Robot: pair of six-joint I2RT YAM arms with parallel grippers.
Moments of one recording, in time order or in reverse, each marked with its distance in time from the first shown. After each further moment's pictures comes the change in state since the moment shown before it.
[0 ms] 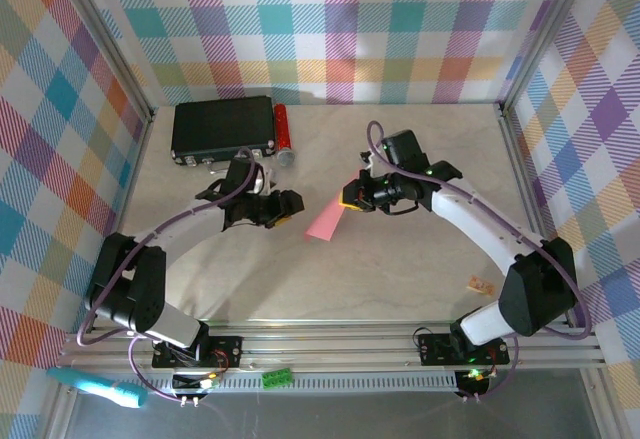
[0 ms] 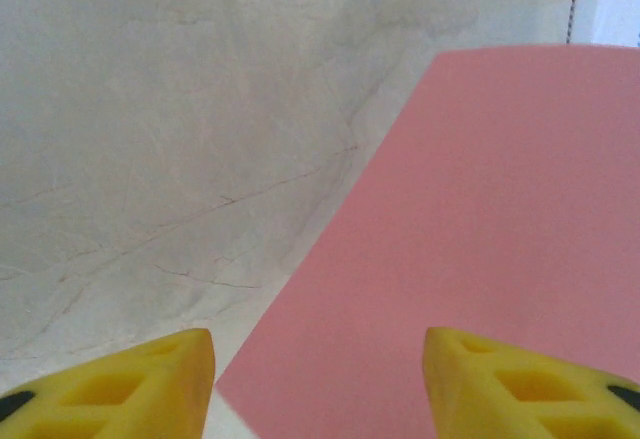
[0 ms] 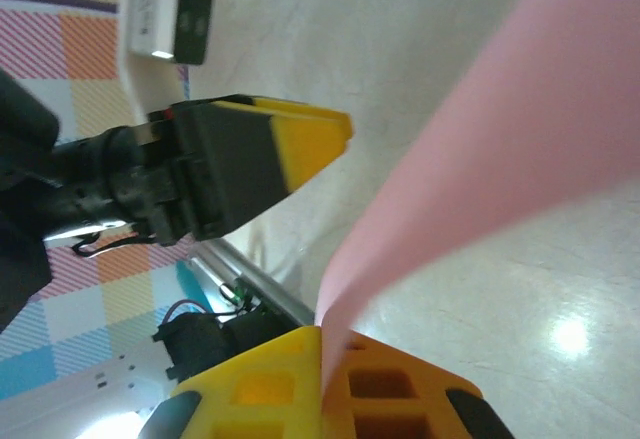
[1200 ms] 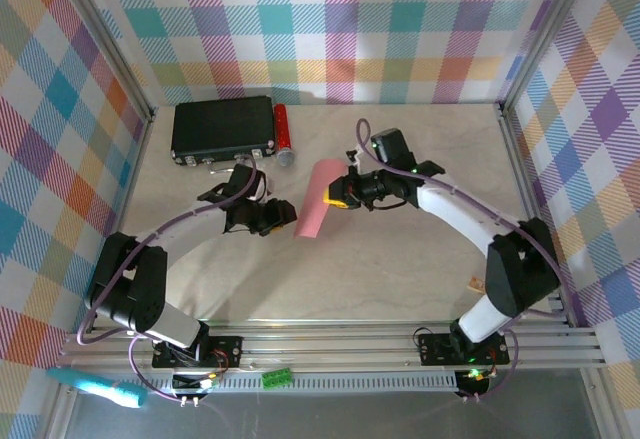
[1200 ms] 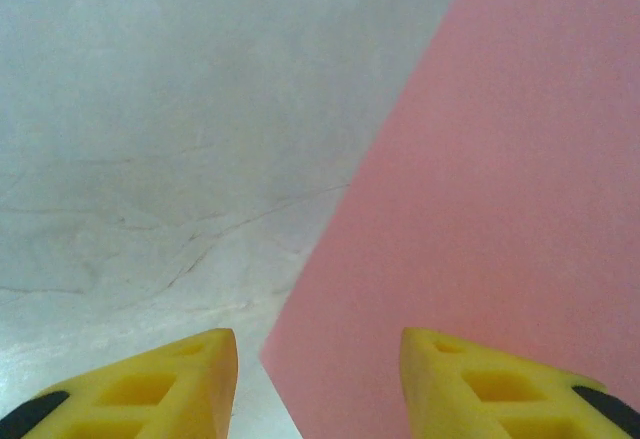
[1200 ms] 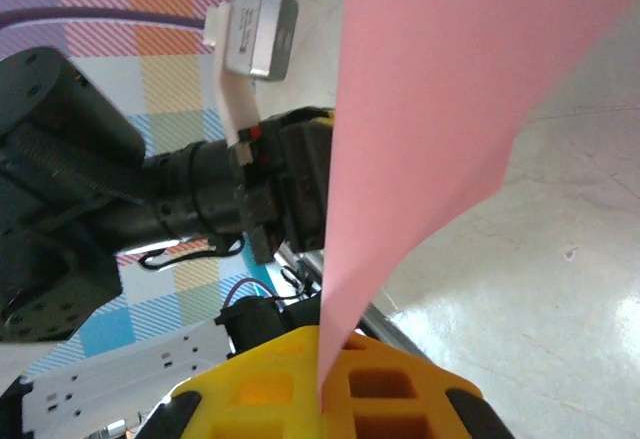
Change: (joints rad) left arm 0.002 -0.012 -0.001 -0.117 -0.152 0.014; right arm 0.004 0.088 -0.008 0.192 -0.164 0.097
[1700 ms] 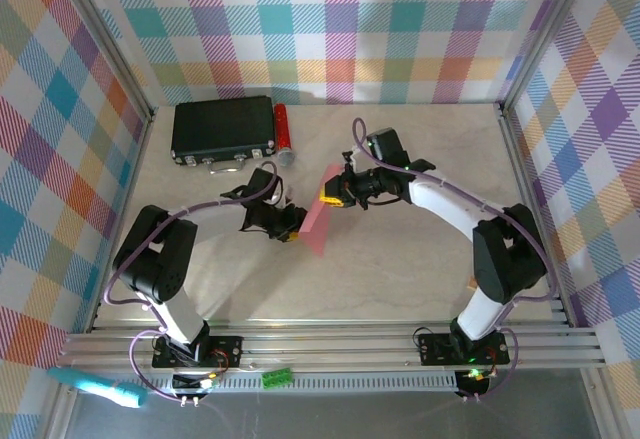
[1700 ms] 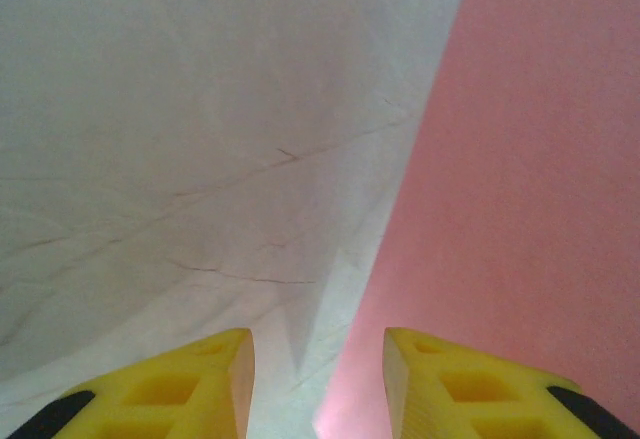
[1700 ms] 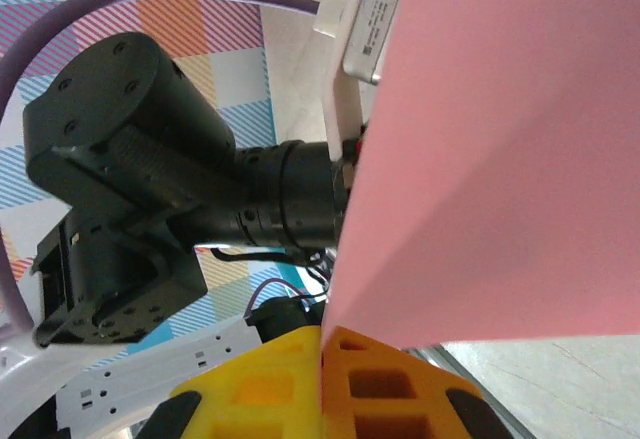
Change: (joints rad) left arm -0.061 0.211 0.012 0.162 0.191 -0.063; right arm -0.005 0.129 0.008 0.116 -0.082 0.096
